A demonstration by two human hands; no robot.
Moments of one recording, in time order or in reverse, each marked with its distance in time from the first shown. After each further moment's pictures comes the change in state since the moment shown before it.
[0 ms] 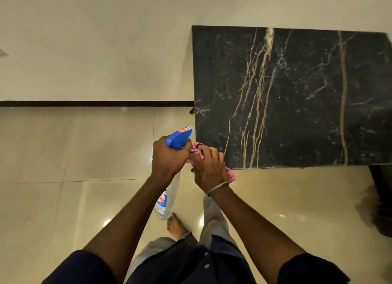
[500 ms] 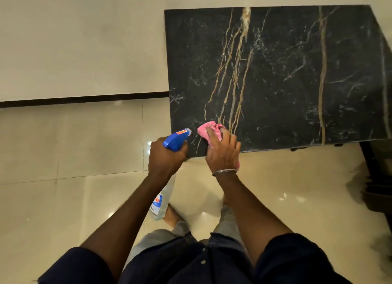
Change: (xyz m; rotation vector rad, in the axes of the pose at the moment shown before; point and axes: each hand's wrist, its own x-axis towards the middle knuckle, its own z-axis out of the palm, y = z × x) left_hand -0.040 0.008 0.056 0.058 -0.098 -0.031; right_hand -0.023 0.092 -0.026 -0.135 0.066 0.335
